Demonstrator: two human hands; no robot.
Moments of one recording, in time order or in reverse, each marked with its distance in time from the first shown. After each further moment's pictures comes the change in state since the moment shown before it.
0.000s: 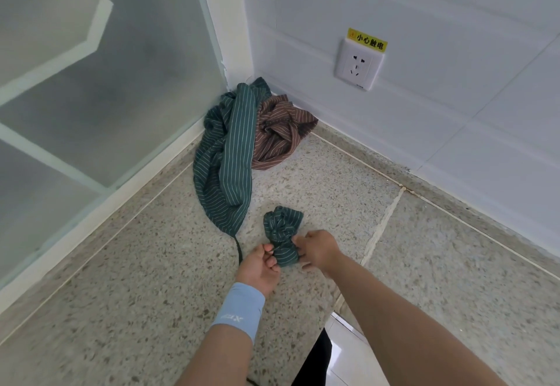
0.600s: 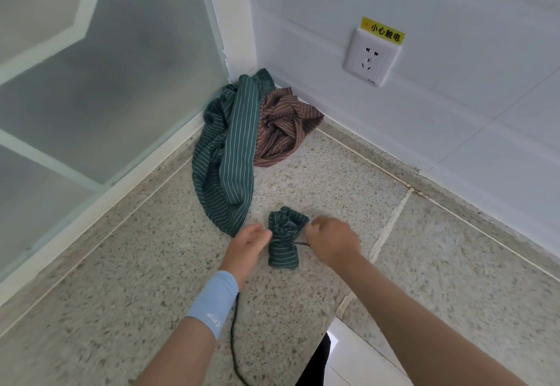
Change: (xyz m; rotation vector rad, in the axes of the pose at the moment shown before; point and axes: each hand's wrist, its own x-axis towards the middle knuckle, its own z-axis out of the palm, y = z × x) left_hand -0.022 0.049 -0.004 1.061 -0.070 0.430; right_hand -0.001 -0.018 -0.019 -0.776 0.303 -0.255
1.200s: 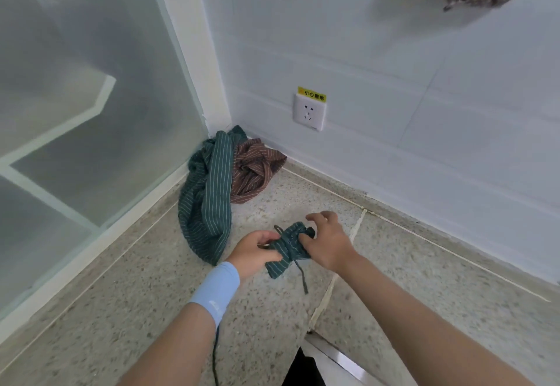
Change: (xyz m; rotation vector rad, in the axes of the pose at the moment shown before) left_hand -0.044 0.081 0.038 0.195 -0.177 0.169; right_hand -0.049 0.035 -0.078 0.224 0.082 -0.126
